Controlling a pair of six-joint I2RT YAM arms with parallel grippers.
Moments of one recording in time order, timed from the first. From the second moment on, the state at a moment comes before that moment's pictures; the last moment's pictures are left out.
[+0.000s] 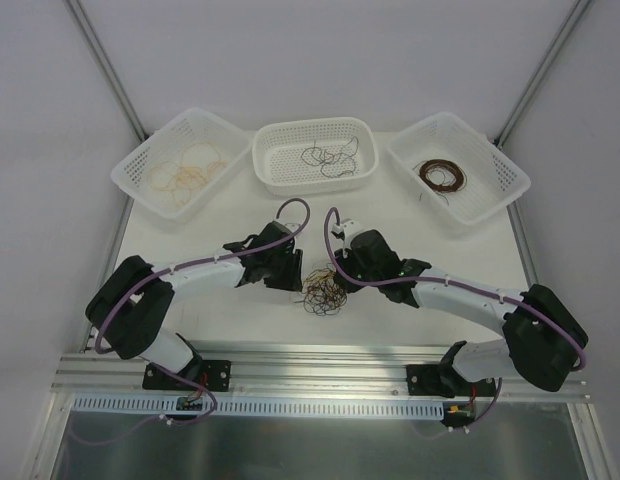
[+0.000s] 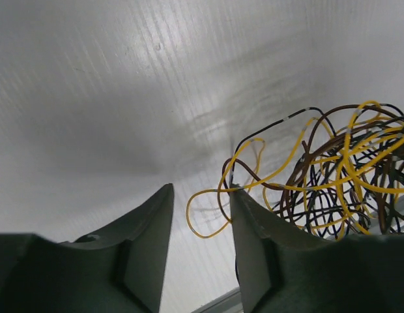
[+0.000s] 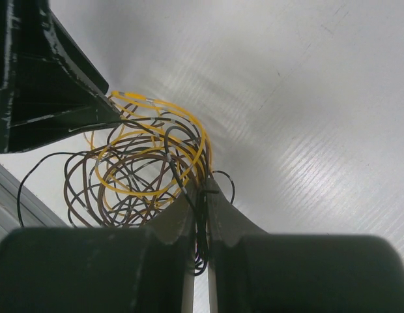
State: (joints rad) left arm -0.72 1.48 0.77 -0.27 0.10 -0.55; right arm 0.85 1.34 0.70 -0.10 -0.02 0.29
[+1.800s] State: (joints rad) left arm -0.36 0.74 1.34 -0.84 -0.69 -0.34; right arm 0.44 1.14 0.60 -0.38 0.20 0.51
